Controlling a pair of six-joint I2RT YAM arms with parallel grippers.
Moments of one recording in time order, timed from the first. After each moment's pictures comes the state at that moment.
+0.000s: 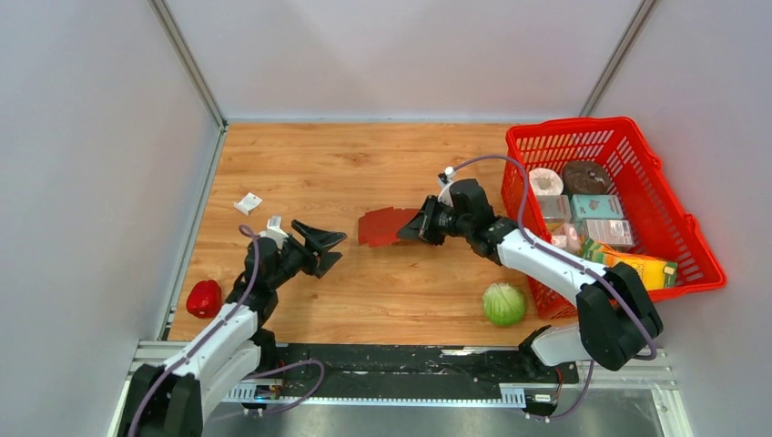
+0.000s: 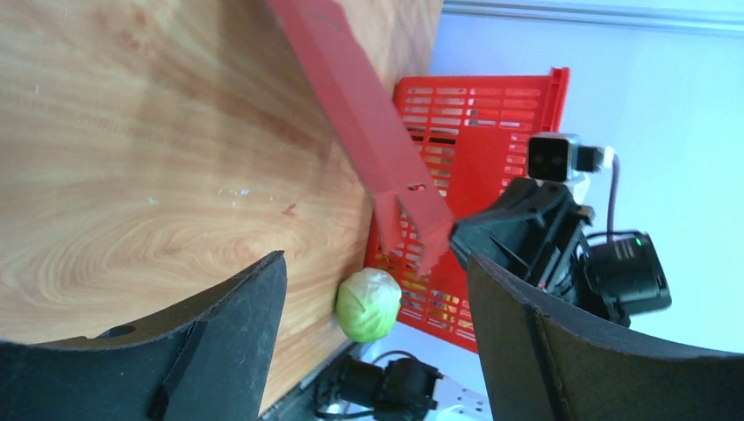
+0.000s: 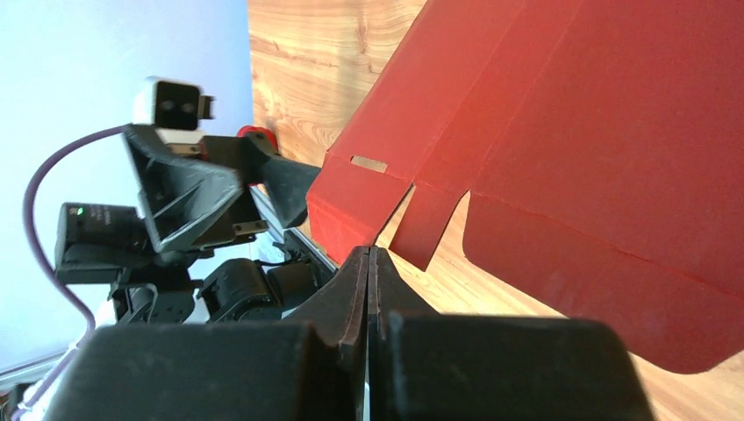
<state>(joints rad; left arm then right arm) -0.25 0.75 0.18 0.31 0.40 -1.34 0.60 1.39 0.84 0.00 -0.43 0.98</state>
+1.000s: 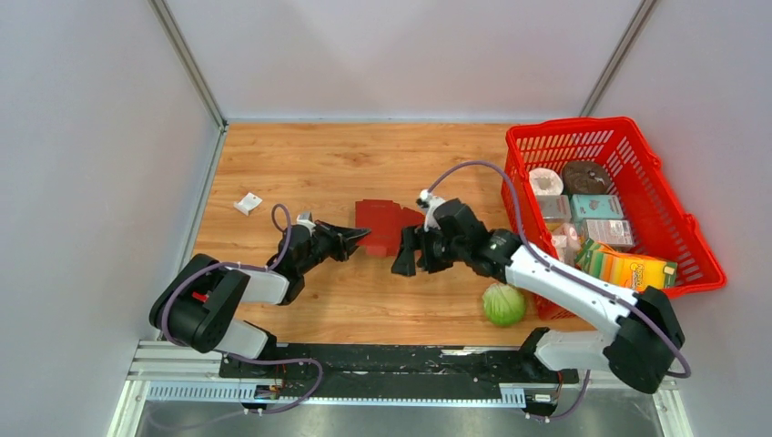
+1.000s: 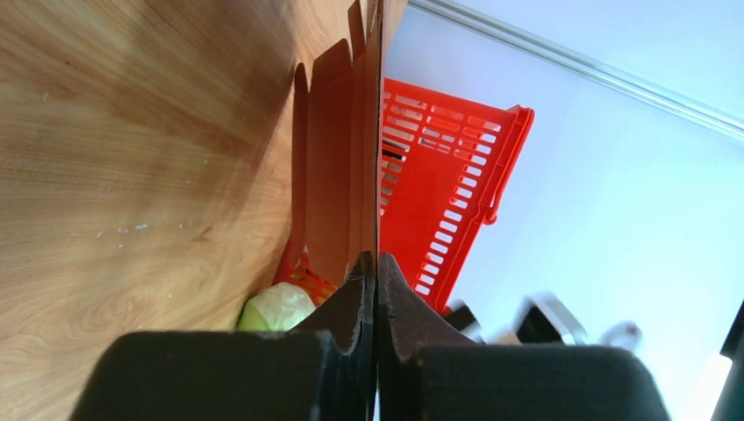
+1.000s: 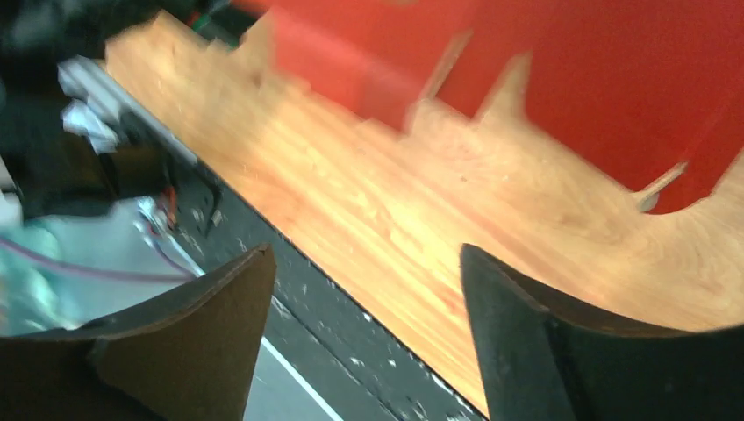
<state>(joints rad) -0.44 1.44 0.27 0.92 0.29 -1.74 0.73 1.26 0.86 -0.33 -0.32 0.66</state>
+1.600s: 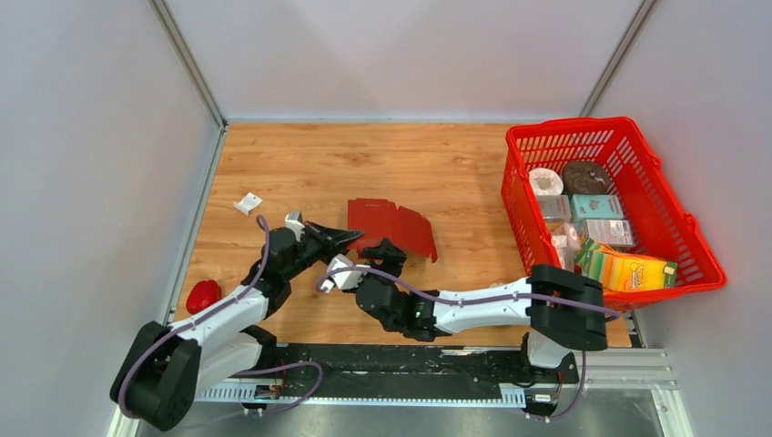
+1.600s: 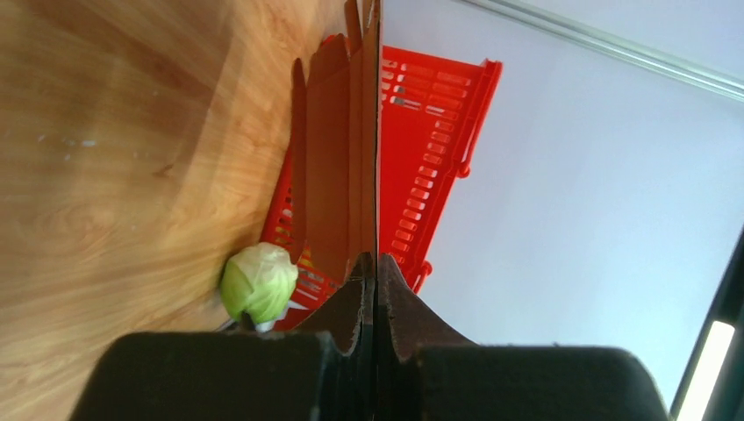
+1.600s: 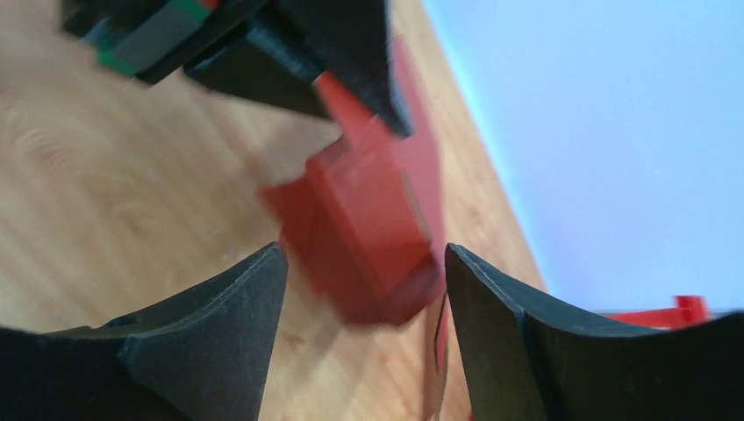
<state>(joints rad) -0.44 1.05 0.26 0.58 0.32 -1.72 1.39 1.60 0.87 0.23 0.92 -0.45</state>
